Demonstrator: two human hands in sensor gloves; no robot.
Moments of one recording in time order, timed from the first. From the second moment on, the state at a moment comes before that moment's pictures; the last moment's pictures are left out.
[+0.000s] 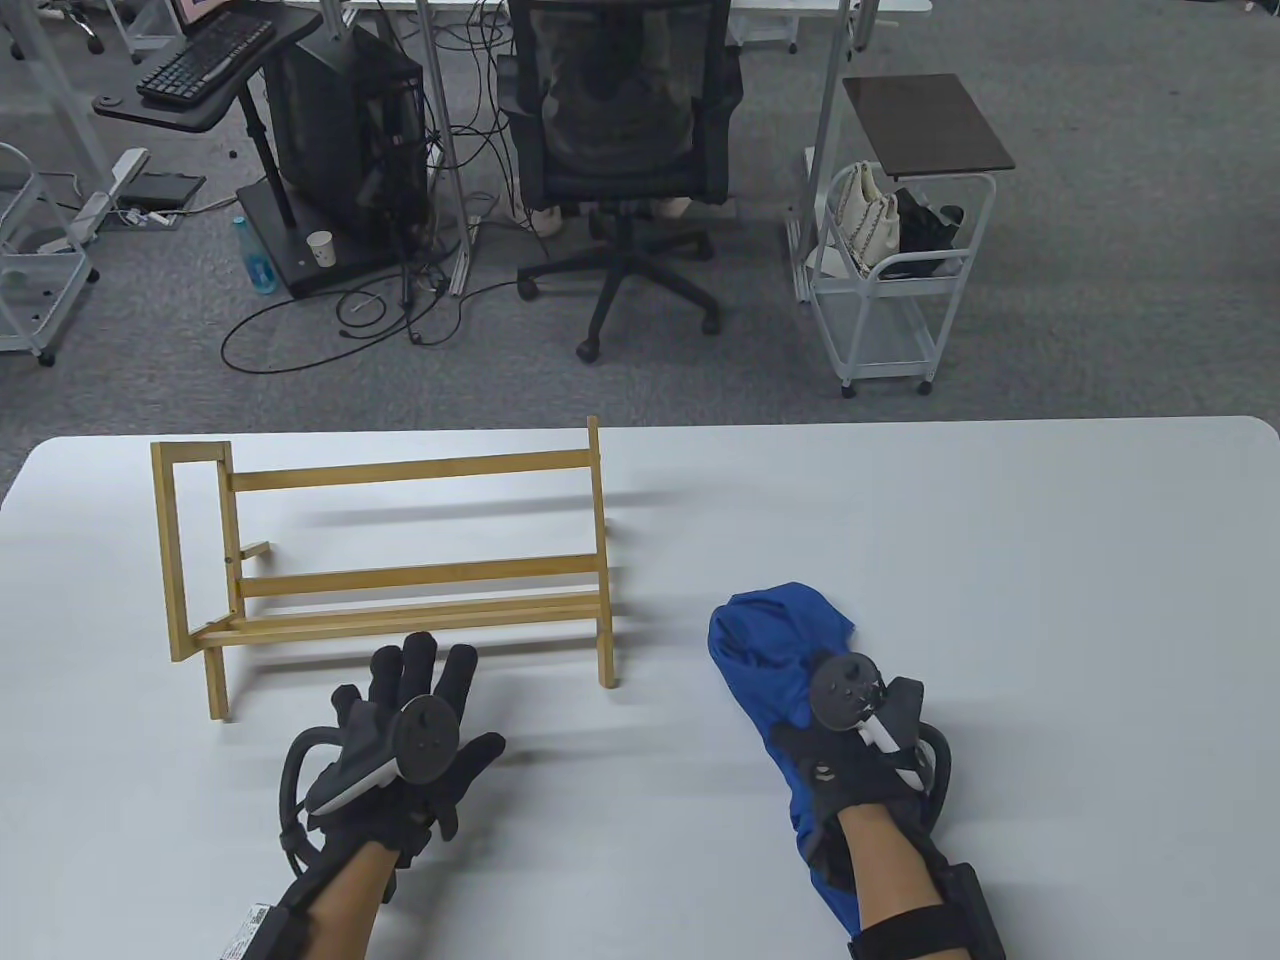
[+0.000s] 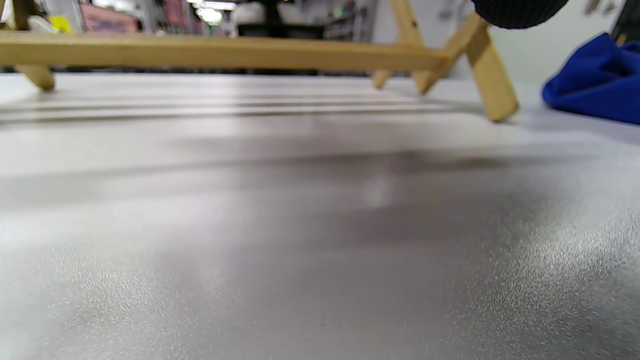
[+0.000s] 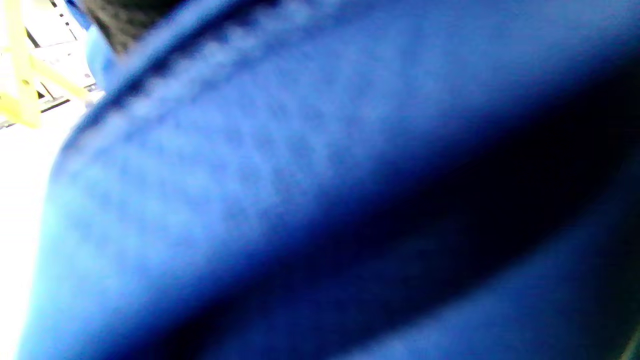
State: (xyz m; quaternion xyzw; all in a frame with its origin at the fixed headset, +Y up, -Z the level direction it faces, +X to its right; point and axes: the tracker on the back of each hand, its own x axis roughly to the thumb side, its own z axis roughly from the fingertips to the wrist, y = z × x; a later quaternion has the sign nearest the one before) left_hand -0.245 -0.749 -0.328 -0.13 -0.09 0.00 0.99; right_hand 0.167 -0.766 -0.358 -0.08 0.12 0.97 0.18
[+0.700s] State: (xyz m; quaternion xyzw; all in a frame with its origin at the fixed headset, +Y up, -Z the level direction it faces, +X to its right) left_hand -0.232 -0.752 -0.332 -0.14 -0.12 0.08 0.98; right_hand 0.182 -0.759 -0.351 -0.06 0.06 0.91 0.40
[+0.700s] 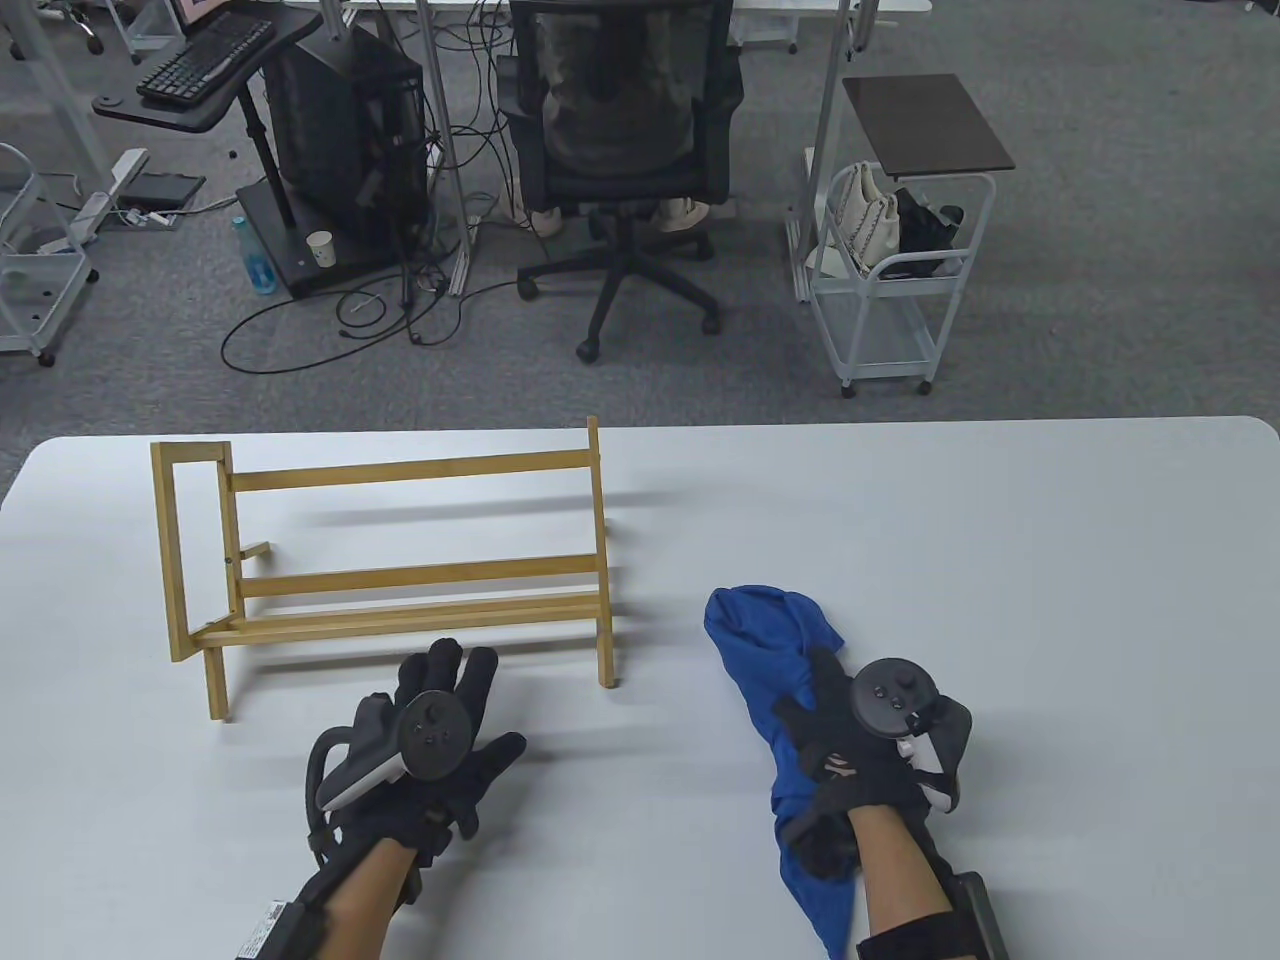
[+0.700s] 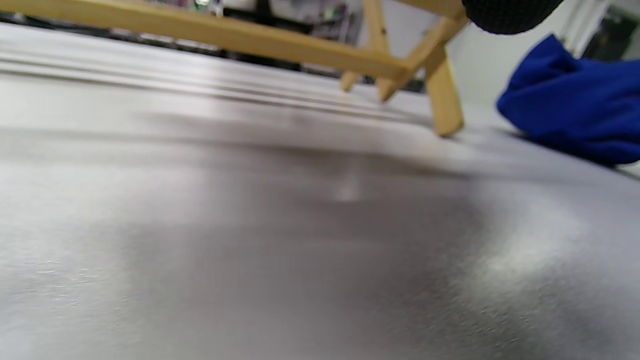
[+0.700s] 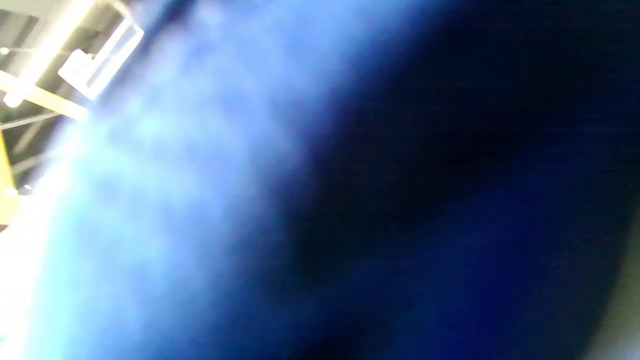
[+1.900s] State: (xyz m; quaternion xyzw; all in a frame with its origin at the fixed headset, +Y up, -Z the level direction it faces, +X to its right) left_hand -0.180 -0.763 -0.342 -0.24 -0.23 0.57 0.75; right_hand 0.072 -0.721 -0.323 0.16 -0.02 0.83 0.53
